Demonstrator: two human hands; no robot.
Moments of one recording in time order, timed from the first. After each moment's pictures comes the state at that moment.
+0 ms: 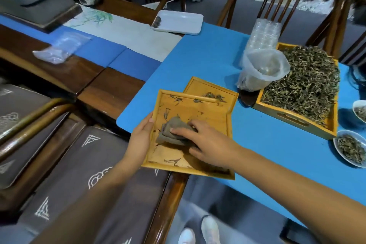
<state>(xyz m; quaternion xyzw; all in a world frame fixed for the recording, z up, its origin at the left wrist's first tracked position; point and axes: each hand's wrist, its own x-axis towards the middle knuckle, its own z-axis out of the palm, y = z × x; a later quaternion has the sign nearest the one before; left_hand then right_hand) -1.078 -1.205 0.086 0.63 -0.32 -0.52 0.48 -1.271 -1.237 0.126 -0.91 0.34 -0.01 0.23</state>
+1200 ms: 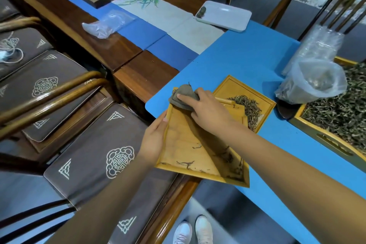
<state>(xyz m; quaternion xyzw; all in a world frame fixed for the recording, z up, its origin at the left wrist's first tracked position) -1.060 -1.174 0.072 0.63 -0.18 -0.50 0.57 -1.181 -1.290 0.114 -0.93 0.35 0.00 0.13</state>
